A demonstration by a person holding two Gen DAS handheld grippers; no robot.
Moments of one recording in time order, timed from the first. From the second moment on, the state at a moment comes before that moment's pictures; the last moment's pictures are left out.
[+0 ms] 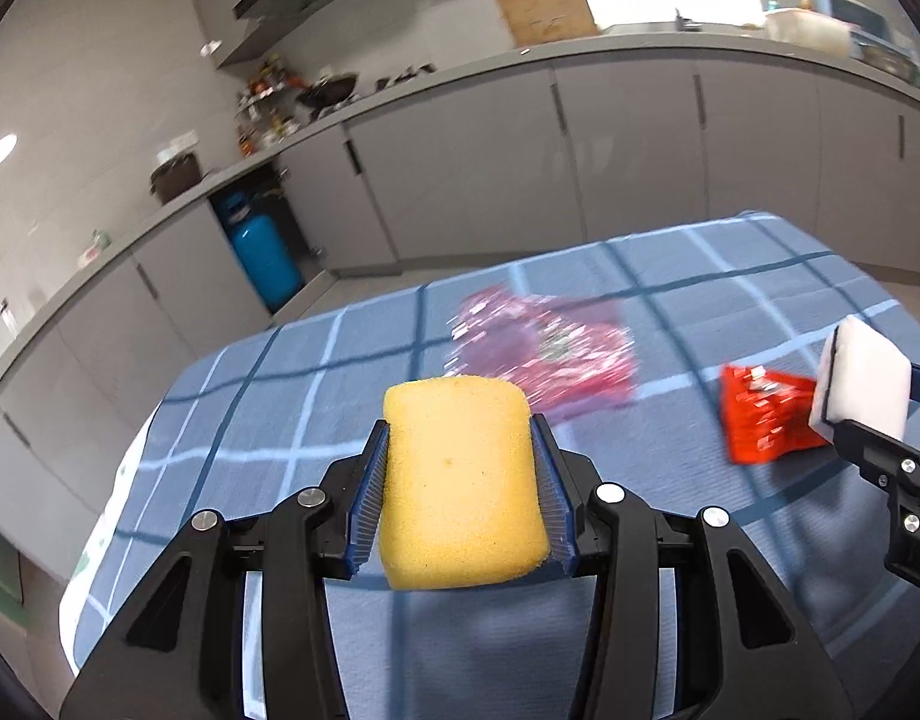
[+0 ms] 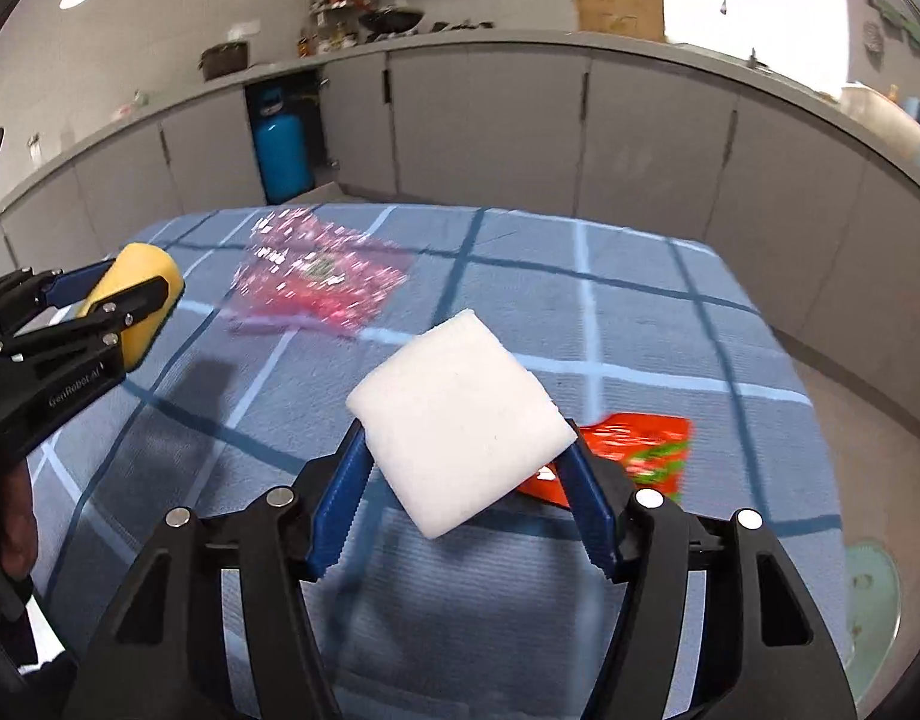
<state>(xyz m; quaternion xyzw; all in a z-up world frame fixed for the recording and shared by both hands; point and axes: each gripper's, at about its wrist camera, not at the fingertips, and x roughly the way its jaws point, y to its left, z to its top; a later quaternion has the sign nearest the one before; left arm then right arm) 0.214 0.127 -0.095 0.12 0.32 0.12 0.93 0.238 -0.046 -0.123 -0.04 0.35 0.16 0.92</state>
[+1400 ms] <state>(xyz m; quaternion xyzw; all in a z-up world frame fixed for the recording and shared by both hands) 0.222 -0.266 -0.109 0.20 0.26 -0.23 0.91 0.179 -0.407 -0.176 0.11 0.36 -0.17 0.91</state>
